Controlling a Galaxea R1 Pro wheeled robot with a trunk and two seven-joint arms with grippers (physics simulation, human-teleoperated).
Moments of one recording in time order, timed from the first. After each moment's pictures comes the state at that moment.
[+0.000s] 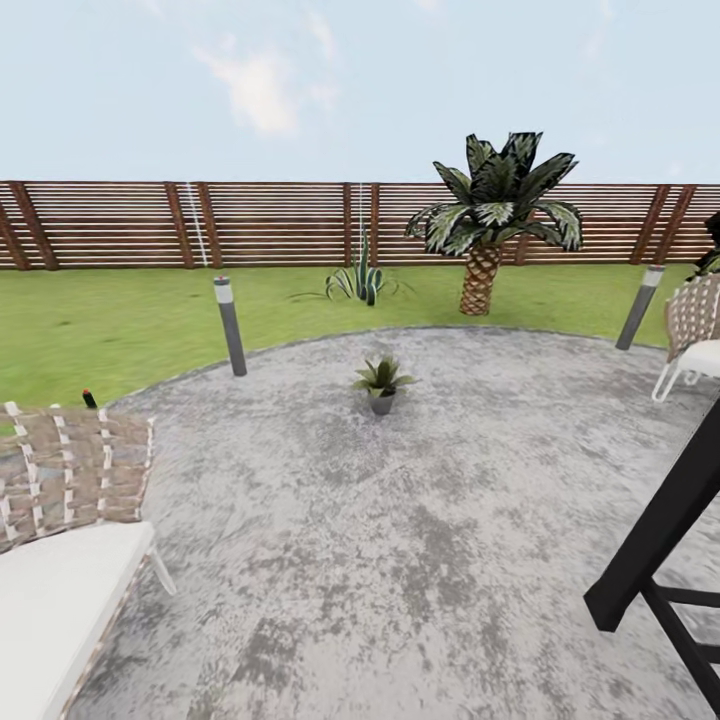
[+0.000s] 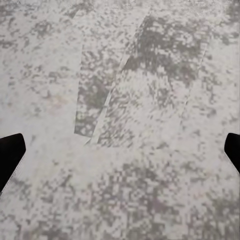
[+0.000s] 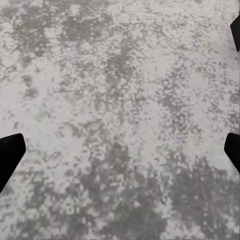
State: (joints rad) left arm -0.15 0.11 0.09 -0.31 0.07 -0.35 -0.08; right arm -0.05 -0.03 -0.23 -0.59 0.12 -0.29 0.00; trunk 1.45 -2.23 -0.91
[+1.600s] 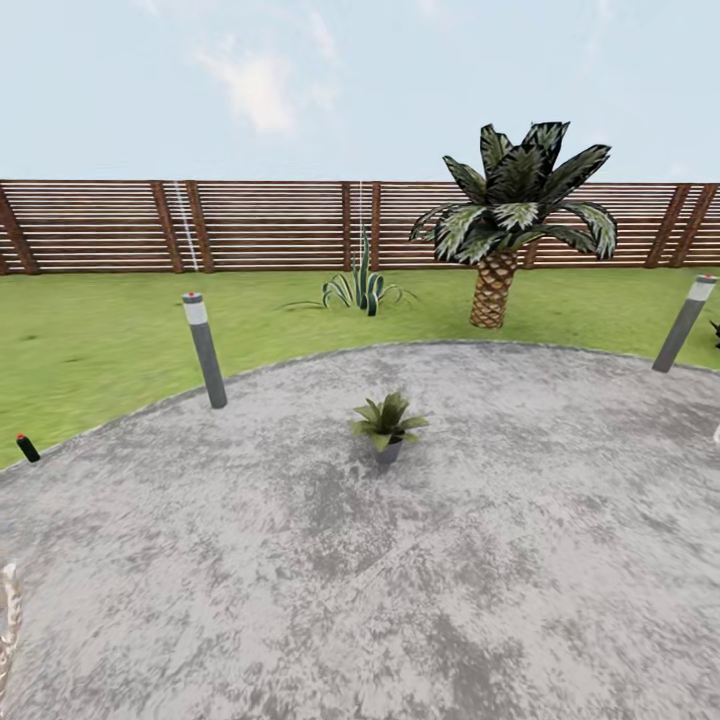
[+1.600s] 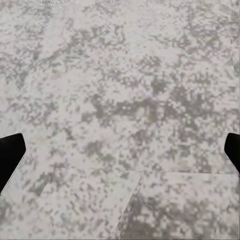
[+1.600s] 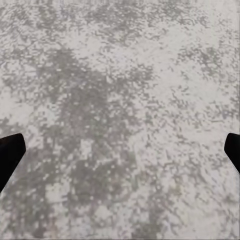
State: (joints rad) left arm -0.15 0.11 0.09 -0.31 0.07 -0.35 -0.08; right arm -0.05 -0.02 -0.23 -0.59 0.12 -0.29 0.00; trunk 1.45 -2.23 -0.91
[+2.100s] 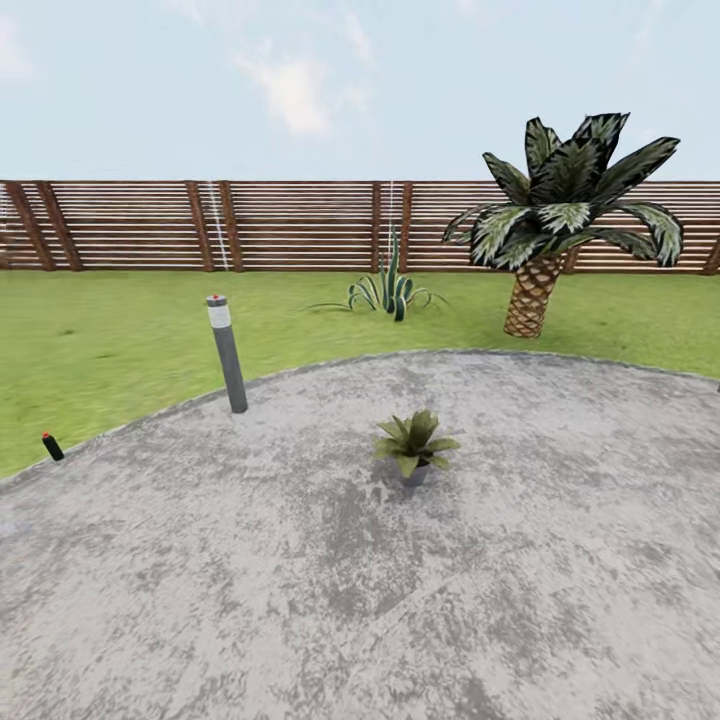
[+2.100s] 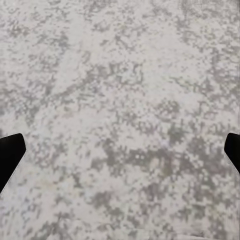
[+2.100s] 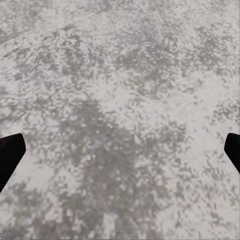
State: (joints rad) left arm -0.15 0.11 0.09 -0.31 0.07 -0.35 -0.08; right arm -0.05 -0.02 -0.23 -0.59 0.12 -0.29 0.00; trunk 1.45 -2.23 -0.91
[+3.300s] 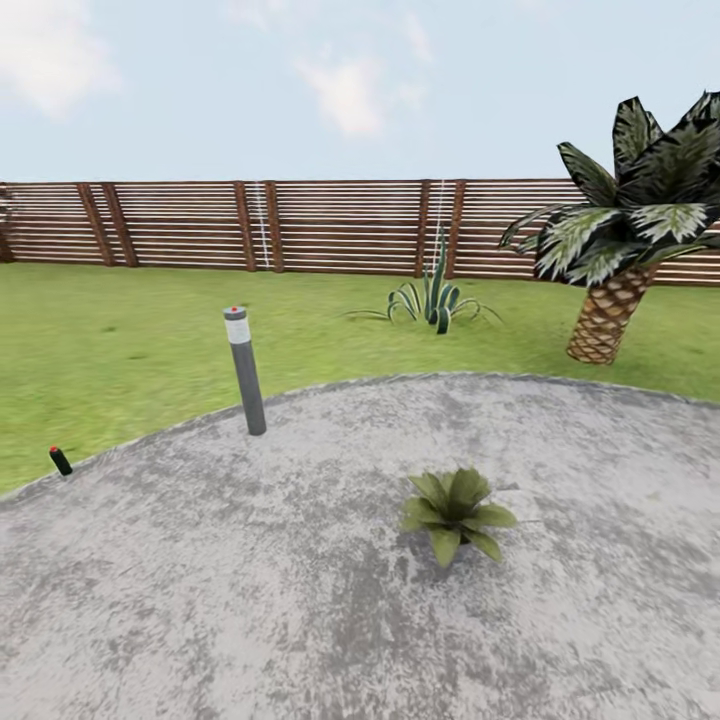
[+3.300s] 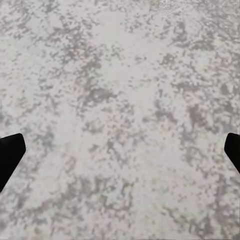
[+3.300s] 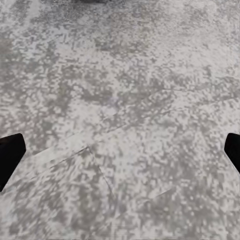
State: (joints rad) left arm -0.15 0.11 0.09 -0.31 0.07 -0.35 -0.08; right arm -0.05 -0.02 -0.23 -0.59 0.12 -0.29 0.00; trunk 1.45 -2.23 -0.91
